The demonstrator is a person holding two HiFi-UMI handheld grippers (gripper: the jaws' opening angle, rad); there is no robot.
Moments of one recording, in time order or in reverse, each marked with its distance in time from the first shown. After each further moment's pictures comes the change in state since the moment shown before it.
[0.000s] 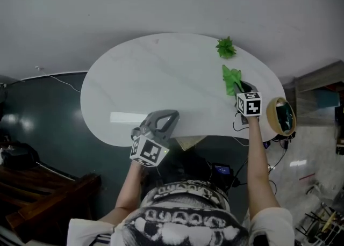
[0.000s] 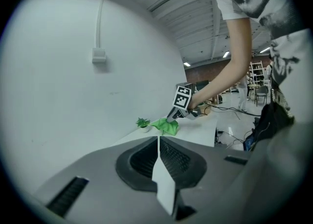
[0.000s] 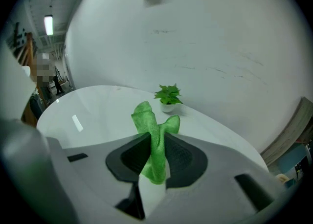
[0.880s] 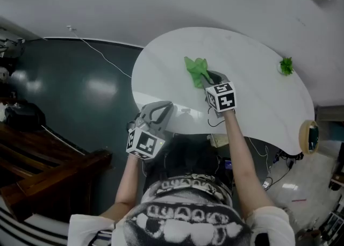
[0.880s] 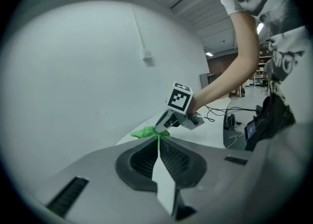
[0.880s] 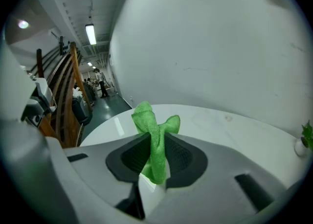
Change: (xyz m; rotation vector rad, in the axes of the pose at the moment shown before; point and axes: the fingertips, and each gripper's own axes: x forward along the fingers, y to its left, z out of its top) left arm -0.239 0.135 -0.141 -0.082 0.129 0.262; right arm 0.068 0.463 0.143 -0.183 -0.117 0.459
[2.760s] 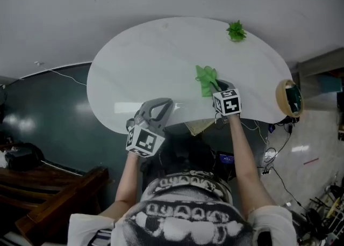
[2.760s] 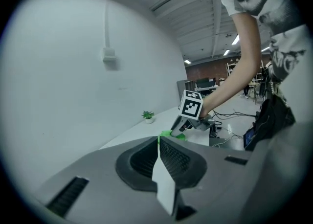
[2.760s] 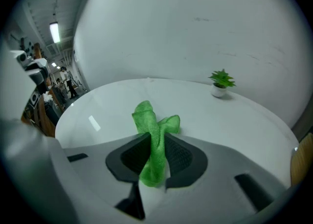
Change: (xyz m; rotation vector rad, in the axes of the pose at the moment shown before) left arm 0.120 -0.148 0.101 0.081 -0.095 -0.250; right arm -0.182 -0.177 -0.193 0.226 0.151 -0.288
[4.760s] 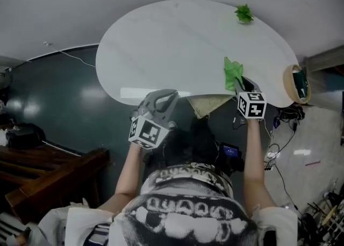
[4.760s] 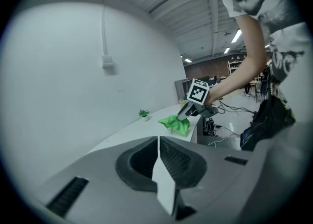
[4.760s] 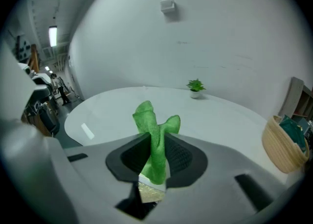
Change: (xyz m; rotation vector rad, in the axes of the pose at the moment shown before) left arm -0.055 -0.075 -0.001 0.015 0.017 0.026; right arm -0.116 -0.019 -0.060 0.068 -0.112 -0.106
